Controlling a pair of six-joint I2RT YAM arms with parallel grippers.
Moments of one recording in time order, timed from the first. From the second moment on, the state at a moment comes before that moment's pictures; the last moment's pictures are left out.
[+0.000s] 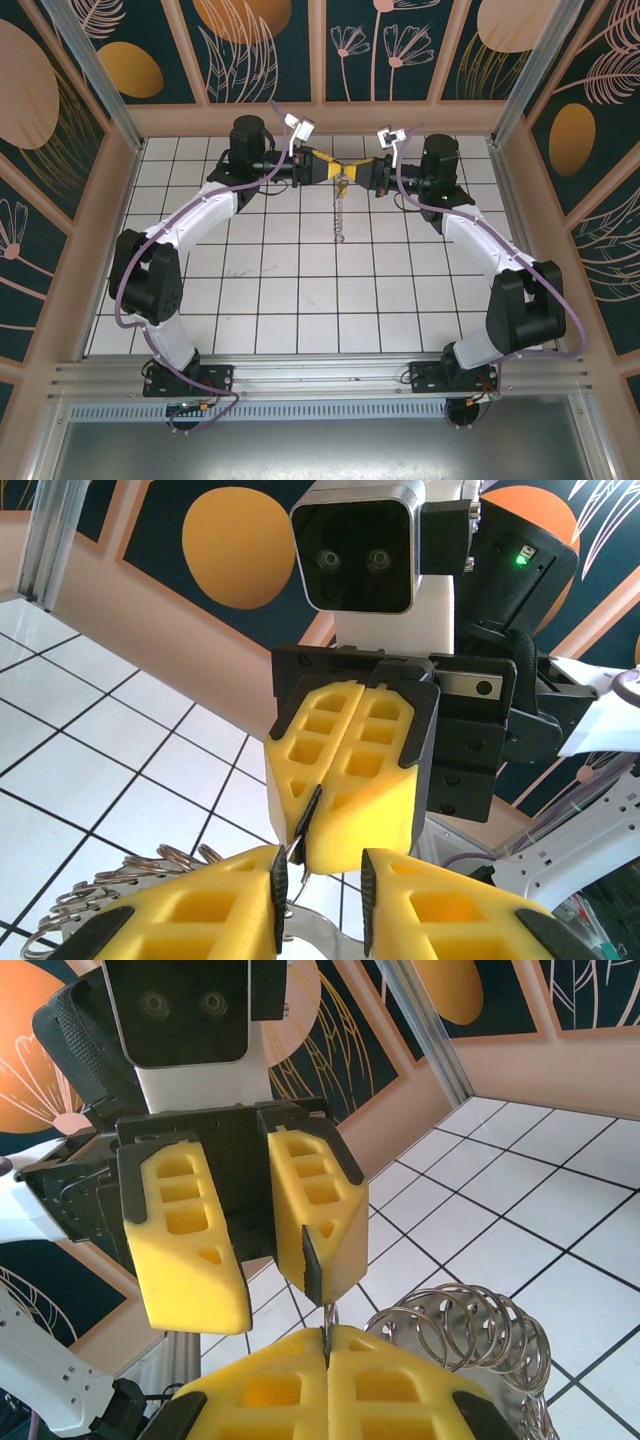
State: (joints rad) left arm -0.44 1.78 1.43 0.21 1.10 -0.46; right arm 0.28 1.49 1.10 0.27 -1.02 0.45
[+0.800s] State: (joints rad) left arm -0.45 1.80 1.41 0.26 1.08 -0.49; right arm 0.28 1.49 1.10 0.28 -1.02 0.46
